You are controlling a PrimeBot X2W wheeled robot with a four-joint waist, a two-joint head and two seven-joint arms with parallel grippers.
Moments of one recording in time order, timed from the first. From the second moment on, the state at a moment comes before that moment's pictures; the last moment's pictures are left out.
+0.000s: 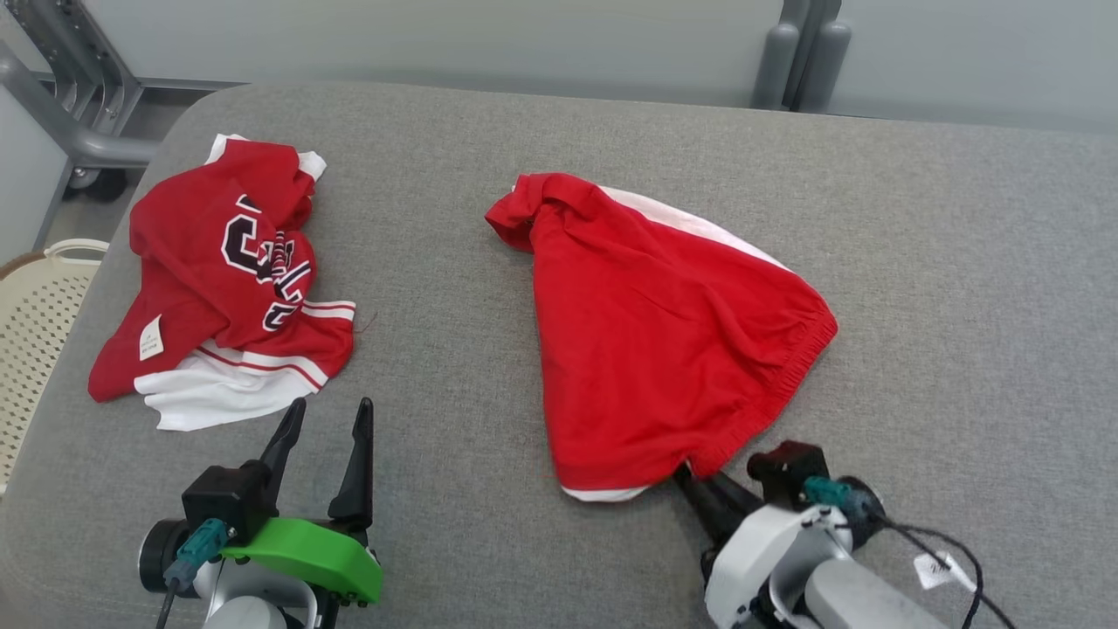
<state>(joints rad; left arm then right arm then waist) -0.15 0.30 -0.42 0.26 -0.55 0.08 -0.26 -0.28 -0.13 0.59 0.57 0.42 0.13 -0.22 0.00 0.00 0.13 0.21</state>
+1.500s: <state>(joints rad) -0.09 0.19 -0.38 0.32 -0.49 0.02 -0.26 -0.50 -0.81 0.87 0.09 0.95 0.13 0.47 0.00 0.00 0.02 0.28</state>
